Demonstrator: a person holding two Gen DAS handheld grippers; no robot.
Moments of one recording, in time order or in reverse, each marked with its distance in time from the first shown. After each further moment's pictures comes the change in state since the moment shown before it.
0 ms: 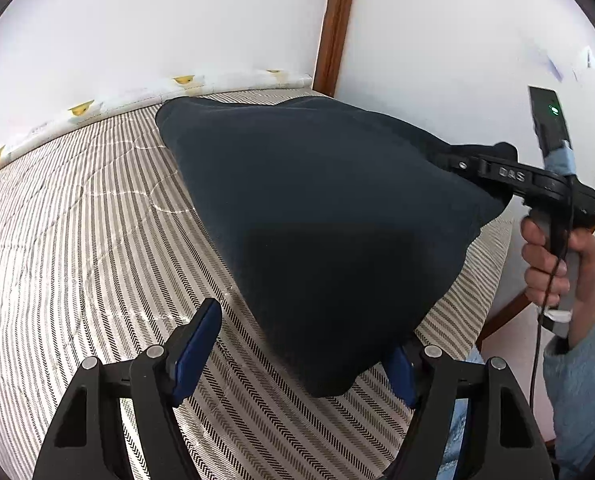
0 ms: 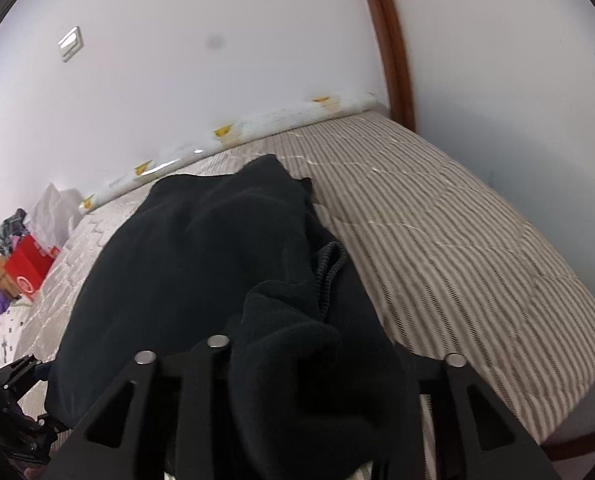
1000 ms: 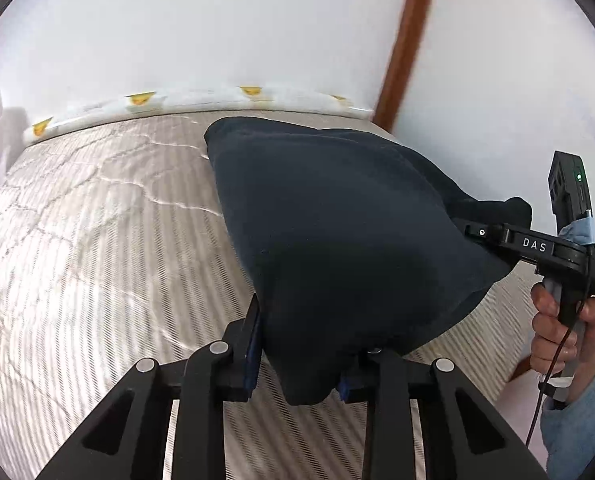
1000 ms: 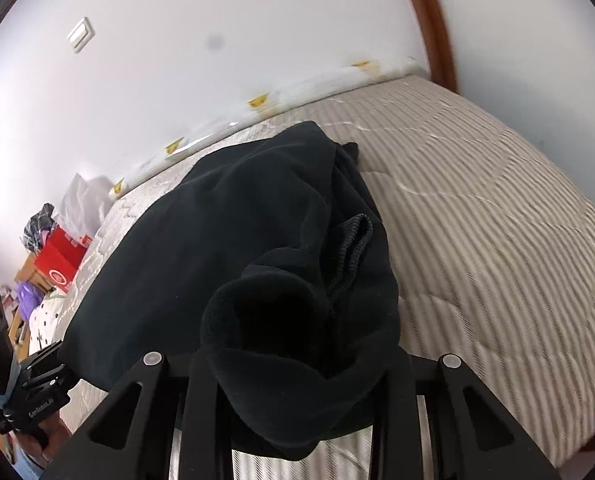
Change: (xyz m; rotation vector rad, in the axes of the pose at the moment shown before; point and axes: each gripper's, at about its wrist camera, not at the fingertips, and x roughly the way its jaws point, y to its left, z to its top) left arm -0.030 0.054 0.008 -0.176 -0.065 0.109; right arm 0.039 0.042 0.012 0.016 0.122 0.175
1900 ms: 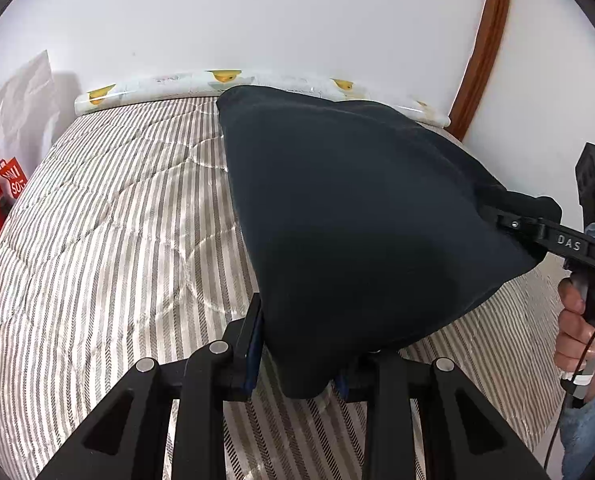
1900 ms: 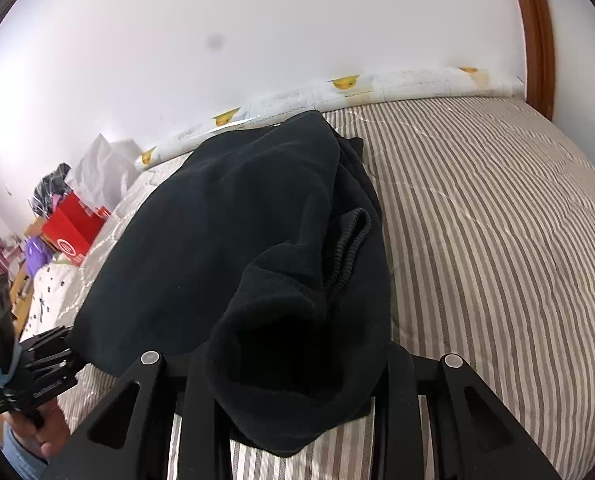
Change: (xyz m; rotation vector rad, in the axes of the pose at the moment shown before) left arm 0.023 0.093 0.017 -0.100 0.055 0.123; right arm 0.080 0.083 0.039 -0.134 0.061 0.076
